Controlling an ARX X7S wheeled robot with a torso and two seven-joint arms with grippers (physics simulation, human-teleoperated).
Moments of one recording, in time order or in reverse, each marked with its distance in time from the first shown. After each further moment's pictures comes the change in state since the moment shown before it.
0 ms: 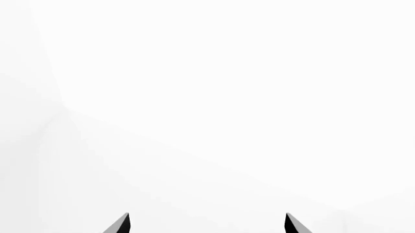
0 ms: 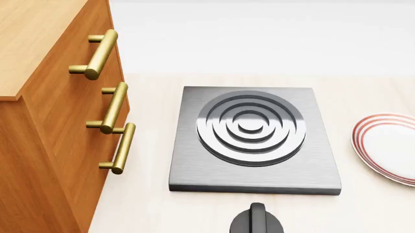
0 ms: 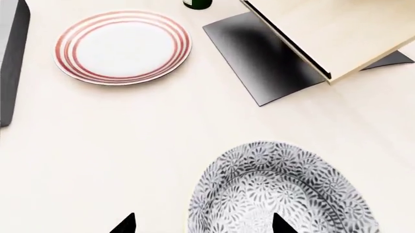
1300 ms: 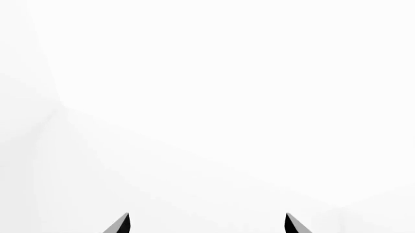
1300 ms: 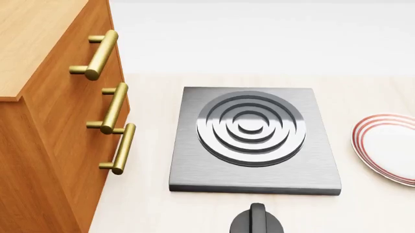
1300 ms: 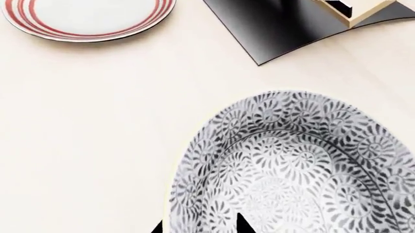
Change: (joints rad) left arm -0.009 -0.015 0.033 -0.007 0.015 0.013 -0.011; right arm 0.088 -0.084 -0.151 0.134 -0.113 -0.065 0.019
